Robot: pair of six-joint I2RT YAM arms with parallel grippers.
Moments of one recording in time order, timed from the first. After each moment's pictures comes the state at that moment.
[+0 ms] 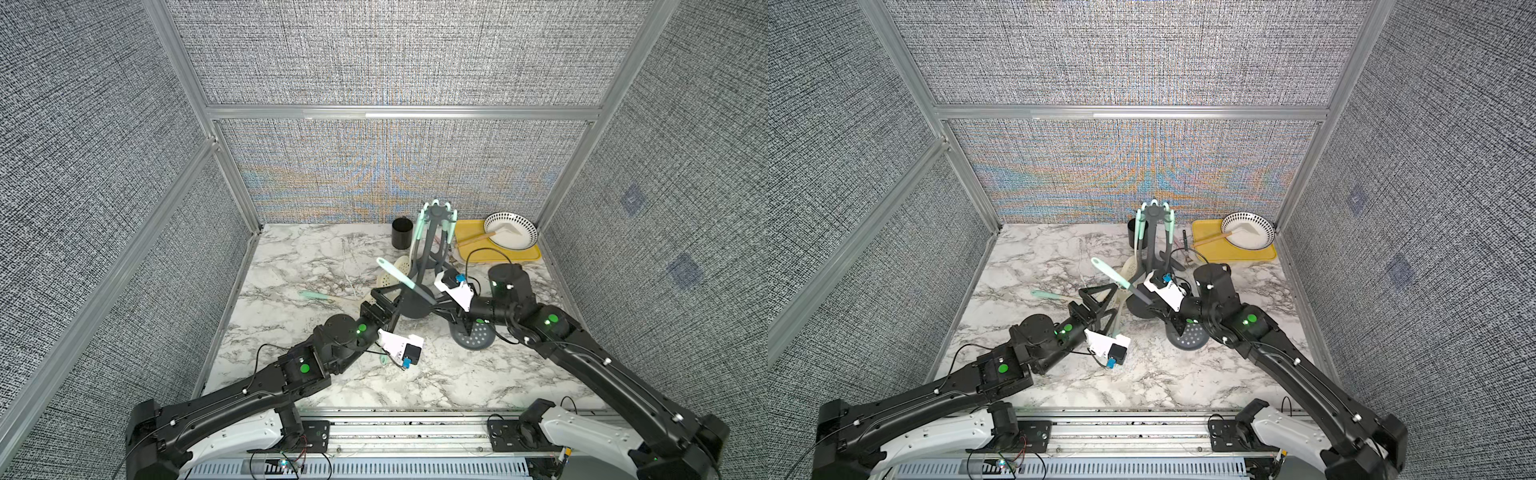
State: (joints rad) left arm -1.11 0.88 0.73 0.07 -0.33 1.51; right arm 0.61 0.98 0.94 -0.44 -0.41 -0.23
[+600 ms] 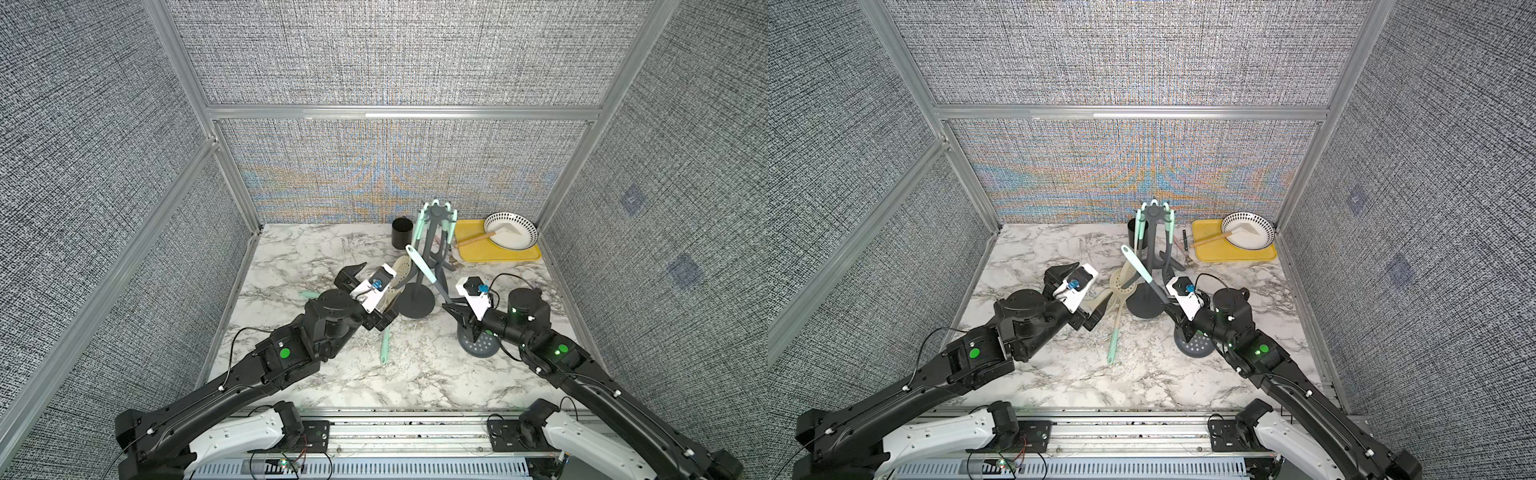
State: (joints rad) left arm -1.02 0.93 1.02 -0.32 -0.38 0.12; right arm 0.58 0.82 0.69 -0.17 -0.32 -0.12
